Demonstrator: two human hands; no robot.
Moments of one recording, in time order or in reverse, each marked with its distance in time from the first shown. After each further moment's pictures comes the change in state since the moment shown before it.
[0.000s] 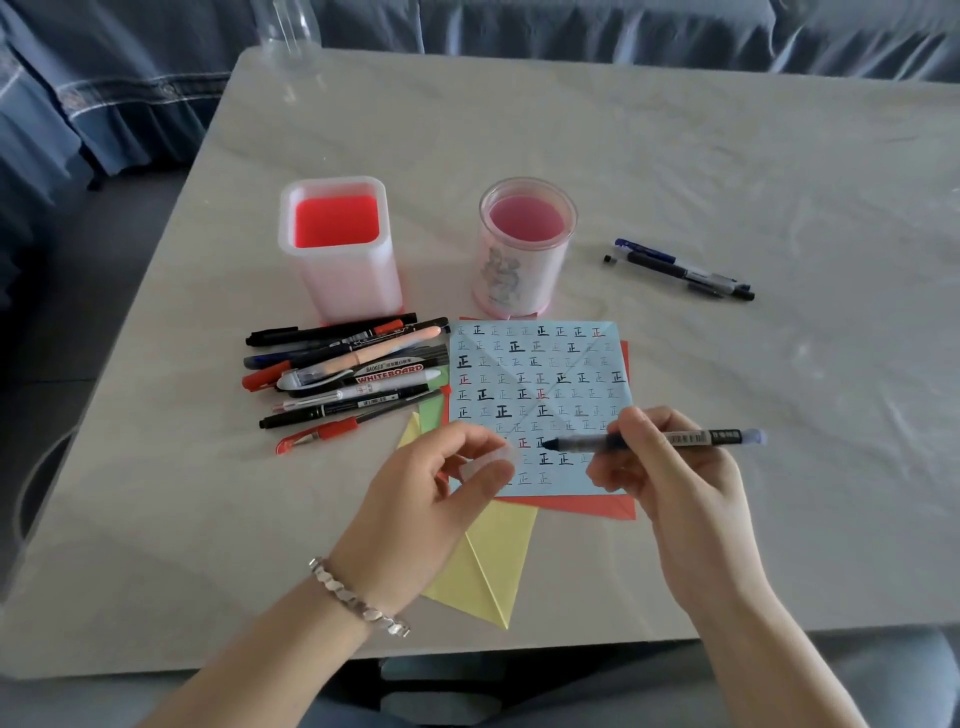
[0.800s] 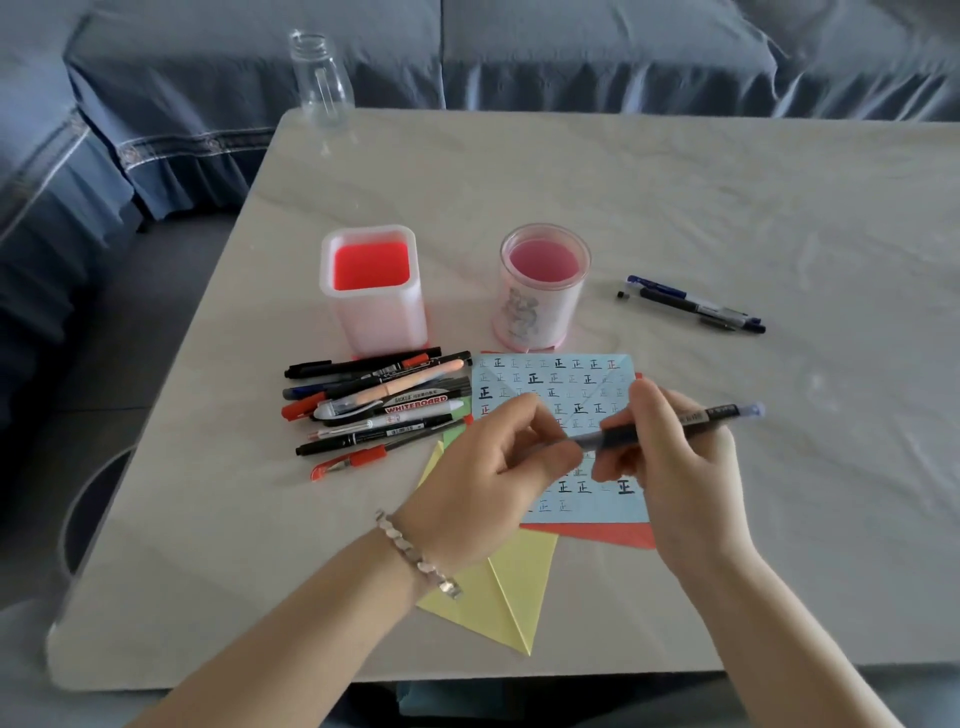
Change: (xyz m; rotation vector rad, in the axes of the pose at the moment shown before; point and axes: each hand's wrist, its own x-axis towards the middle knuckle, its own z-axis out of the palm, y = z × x) left_hand 0.026 0.043 -0.003 -0.230 -0.155 -0.035; right_hand 0.014 -0.023 0.028 -0.129 0.027 -0.143
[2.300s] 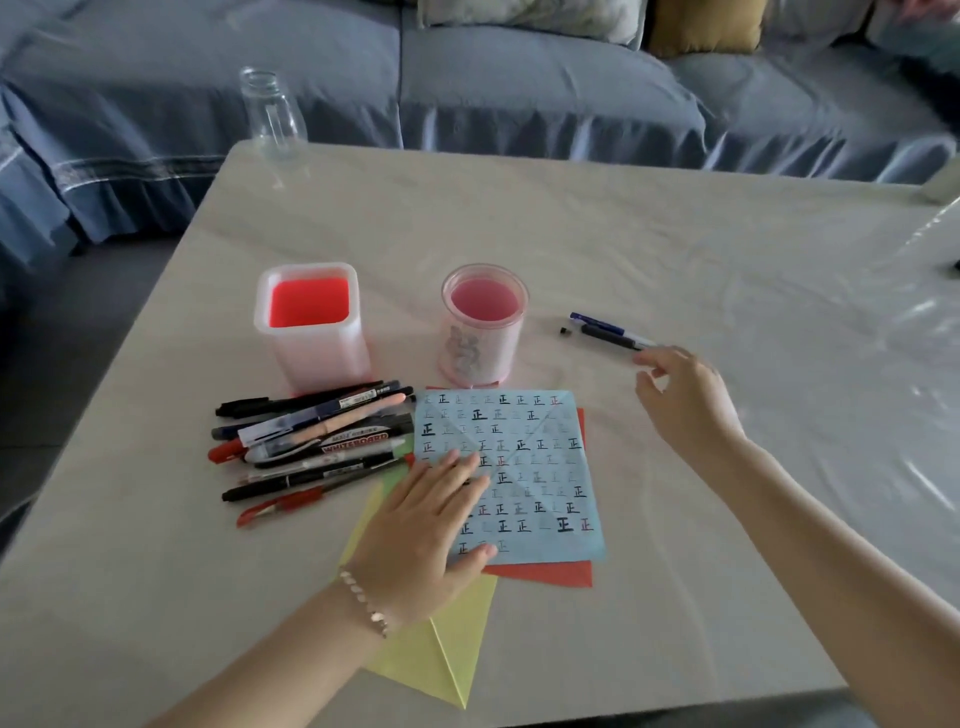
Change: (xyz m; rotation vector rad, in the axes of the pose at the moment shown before) left_hand 0.017 -0.112 0.007 1.101 -0.018 0.286; right_hand 0.134 0.028 -0.093 -1.078 0.052 -0.263
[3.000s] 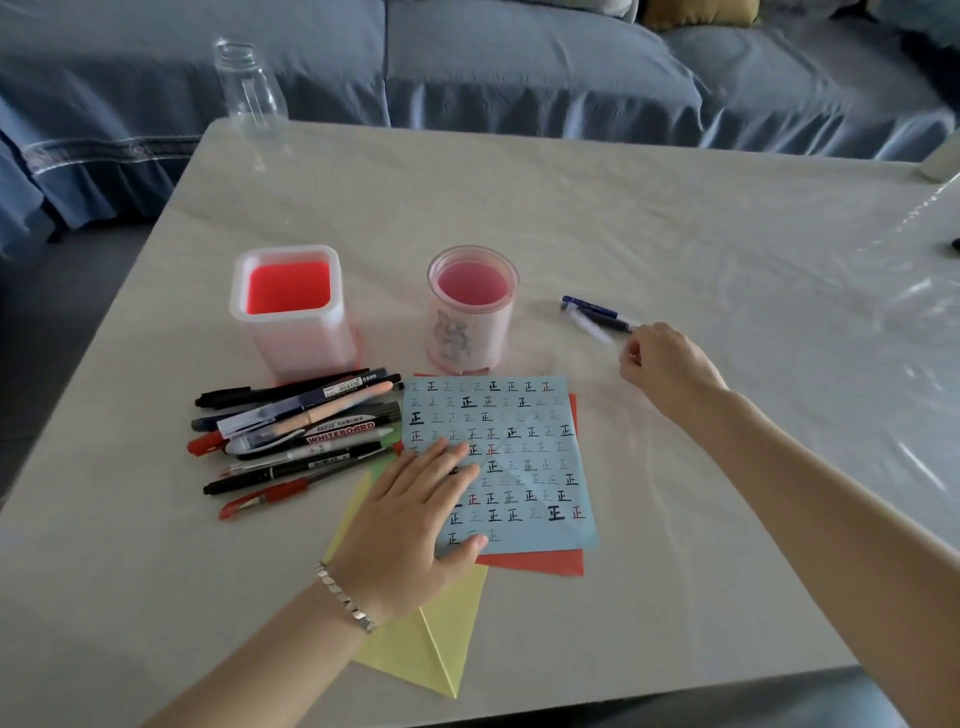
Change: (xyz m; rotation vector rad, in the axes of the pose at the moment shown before) left_hand 0.000 0.002 0.001 -0.063 0.027 -0.029; right_hand 0.035 0.015 0.011 -0.283 -0.178 0.028
